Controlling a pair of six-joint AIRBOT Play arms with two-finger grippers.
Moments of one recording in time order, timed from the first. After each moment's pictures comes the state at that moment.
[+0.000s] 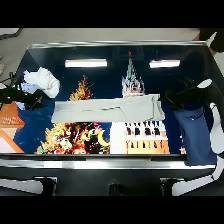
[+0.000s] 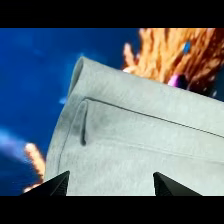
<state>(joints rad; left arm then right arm) 0.35 -1.63 1.48 1.02 -1.33 -1.47 -0.29 -1.76 1.48 -0.97 1.22 1.44</state>
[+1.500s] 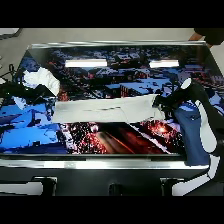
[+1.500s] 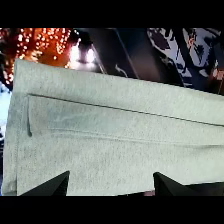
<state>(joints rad) 0.28 -1.55 1.48 1.02 -1.34 -1.47 -0.13 -1.78 1.50 -1.23 1.21 1.54</state>
